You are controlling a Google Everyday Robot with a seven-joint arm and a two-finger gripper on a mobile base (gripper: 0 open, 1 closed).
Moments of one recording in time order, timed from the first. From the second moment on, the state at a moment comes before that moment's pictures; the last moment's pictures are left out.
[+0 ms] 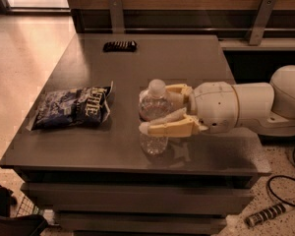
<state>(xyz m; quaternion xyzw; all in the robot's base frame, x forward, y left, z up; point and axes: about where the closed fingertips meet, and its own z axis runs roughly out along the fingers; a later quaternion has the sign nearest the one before) 0.418 -0.014 0.926 -0.54 0.49 0.45 0.50</state>
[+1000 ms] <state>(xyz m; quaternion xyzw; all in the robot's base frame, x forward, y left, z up) 0.416 -0.008 0.928 -0.55 0.49 0.45 0.50</state>
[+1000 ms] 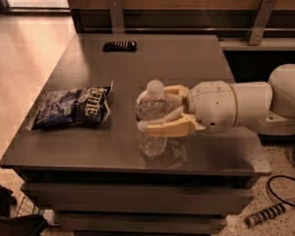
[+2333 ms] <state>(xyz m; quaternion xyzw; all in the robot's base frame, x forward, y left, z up) 0.664 -0.089 0.961 -0.44 0.60 0.43 0.52</state>
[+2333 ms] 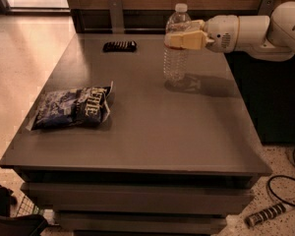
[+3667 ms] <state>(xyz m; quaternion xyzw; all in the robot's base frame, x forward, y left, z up) 0.812 -0.086 0.977 -0.39 0.60 0.34 0.61</state>
